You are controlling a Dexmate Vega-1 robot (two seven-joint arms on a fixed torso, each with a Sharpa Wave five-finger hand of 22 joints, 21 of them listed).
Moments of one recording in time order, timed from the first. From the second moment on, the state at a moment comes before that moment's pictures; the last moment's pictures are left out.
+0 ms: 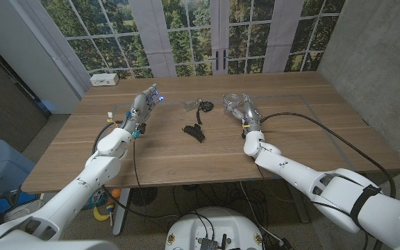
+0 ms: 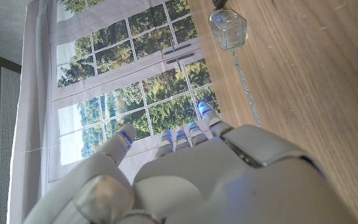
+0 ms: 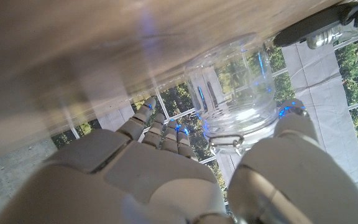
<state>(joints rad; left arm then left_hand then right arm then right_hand) 0.91 0.58 0.31 -1.35 -0.70 -0.37 -0.13 0.12 0.11 0.70 0.10 0.21 -0.03 -0.01 0.17 0.17 -0.11 -0.04 0.19 0.17 -0.07 -0.04 0.18 0.17 0.00 -0.03 0.45 0.17 -0.51 -0.23 -0.85 -0.80 -0.20 0.04 -0.72 0.57 -0.14 0.20 -0.14 0.32 0.02 0.06 0.21 0.20 0.06 -0.01 0.22 0.24 0.01 0.01 0.23 0.28 0.19 0.04 0.26 0.17</state>
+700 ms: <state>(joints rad) 0.89 0.58 0.30 -1.31 -0.72 -0.37 -0.16 0.11 0.11 0.71 0.09 0.21 -0.03 -0.01 0.17 0.17 -0.11 -0.04 0.19 0.17 -0.07 -0.04 0.18 0.17 0.00 -0.03 0.44 0.17 -0.38 -0.09 -1.00 -0.43 -0.14 0.22 -0.87 0.79 -0.06 0.20 -0.18 0.29 0.59 0.06 0.50 0.20 0.74 -0.04 0.55 0.43 0.69 -0.06 0.70 0.64 0.63 -0.06 0.47 0.23</state>
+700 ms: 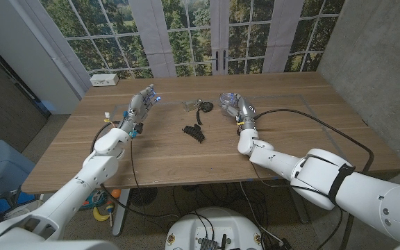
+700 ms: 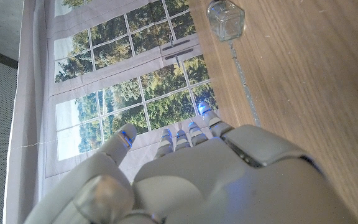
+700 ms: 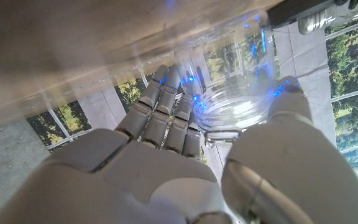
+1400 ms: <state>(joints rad) 0.86 0.60 0.32 -1.31 -0.67 -0.38 -0.16 0.24 0.13 0.74 -0.15 0.18 -0.03 -0.01 0.19 0.17 -0.07 -0.03 0.20 0.17 -0.01 -0.02 0.18 0.16 0.06 -0.02 0.39 0.17 -0.44 -0.14 -0.96 -0.51 -0.19 0.36 -1.07 0.82 -0.09 0.21 -0.19 0.23 0.69 0.12 0.53 0.20 0.81 0.02 0.65 0.52 0.79 -0.04 0.73 0.74 0.63 -0.06 0.57 0.29</state>
